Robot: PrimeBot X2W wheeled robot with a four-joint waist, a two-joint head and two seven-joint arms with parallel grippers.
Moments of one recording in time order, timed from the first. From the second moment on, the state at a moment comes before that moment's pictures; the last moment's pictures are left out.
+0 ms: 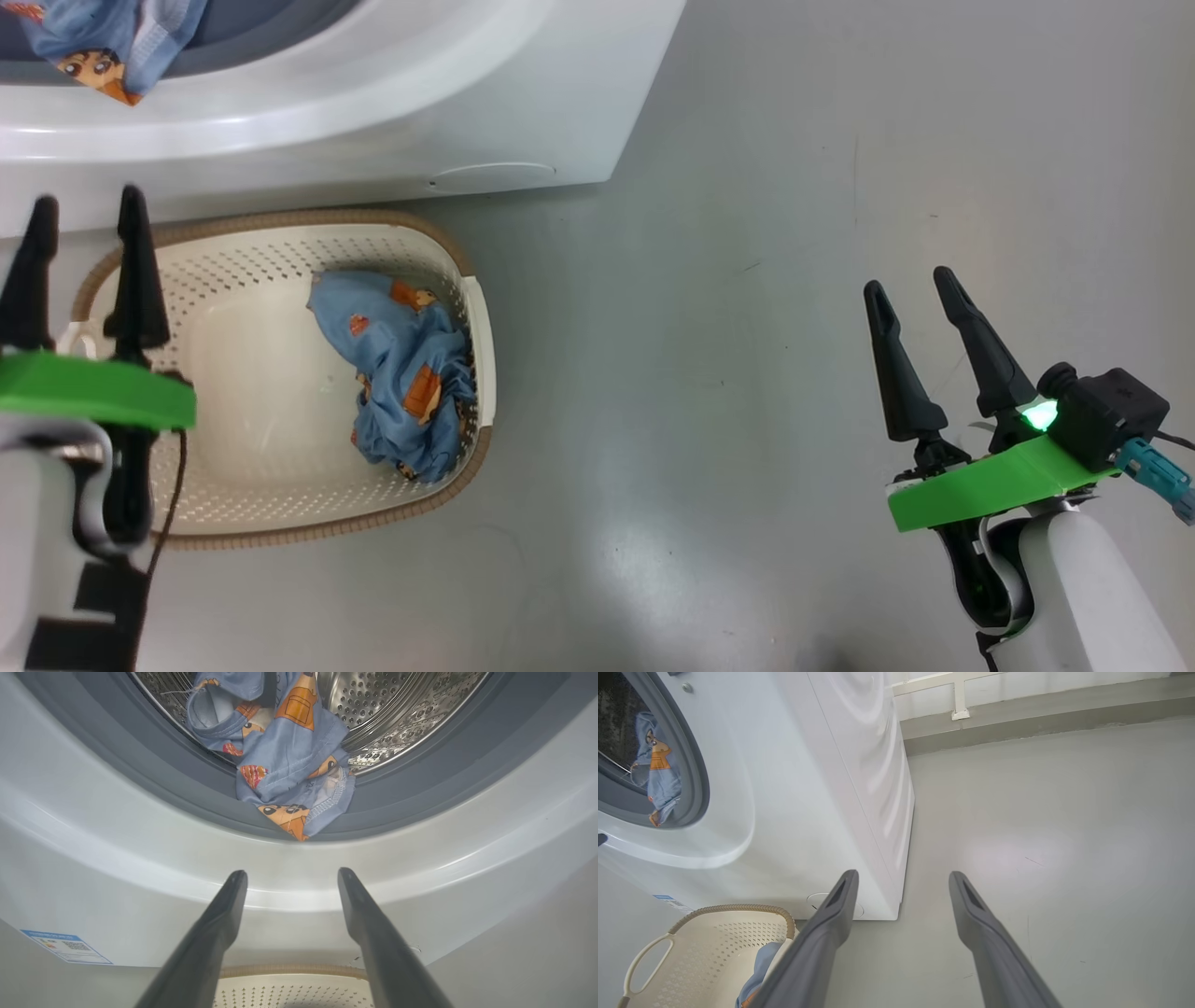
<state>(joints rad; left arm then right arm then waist) -0.55 0.27 -0.06 0.38 -0.47 -0.13 -0.26 -0.31 -0.12 0.09 0.14 0.36 0.13 -0.26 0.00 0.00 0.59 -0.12</state>
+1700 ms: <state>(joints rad) -0.91 0.31 -0.18 0.66 -0.54 -0.13 -0.26 -0.33 -0.10 0.09 0.13 0.36 0.13 -0.26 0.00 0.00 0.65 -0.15</state>
